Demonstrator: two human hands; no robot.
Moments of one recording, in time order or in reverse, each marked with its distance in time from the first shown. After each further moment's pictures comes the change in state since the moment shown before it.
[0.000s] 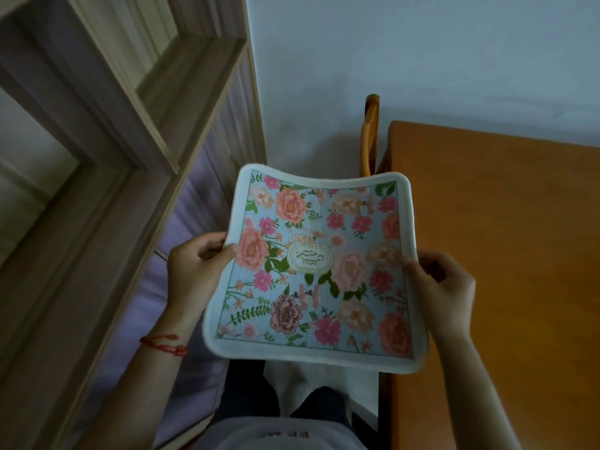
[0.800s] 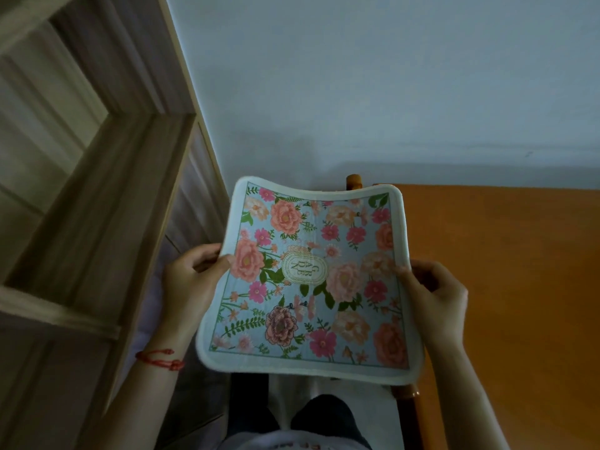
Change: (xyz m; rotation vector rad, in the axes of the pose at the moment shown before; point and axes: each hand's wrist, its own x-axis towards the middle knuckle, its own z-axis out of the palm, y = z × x) left_hand 0.241 0.047 0.078 -0.029 -0.134 0.020; right_hand 0.189 -0.048 0.087 0.050 0.134 0.049
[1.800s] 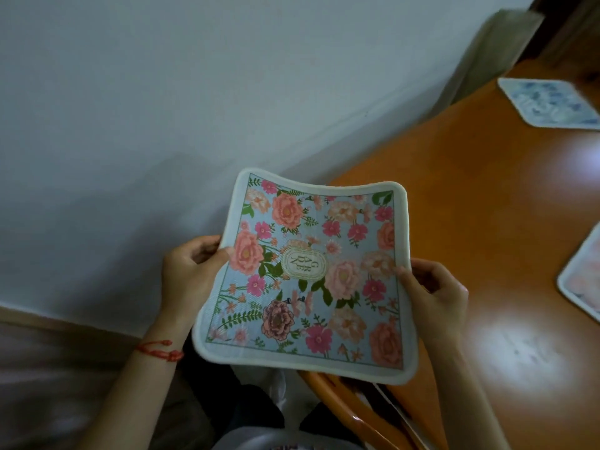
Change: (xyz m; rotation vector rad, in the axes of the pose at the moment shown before) left_hand 0.191 0.082 0.223 0.027 -0.643 0.206; right_hand 0.098 0.009 -0.031 0.046 0.630 0.215
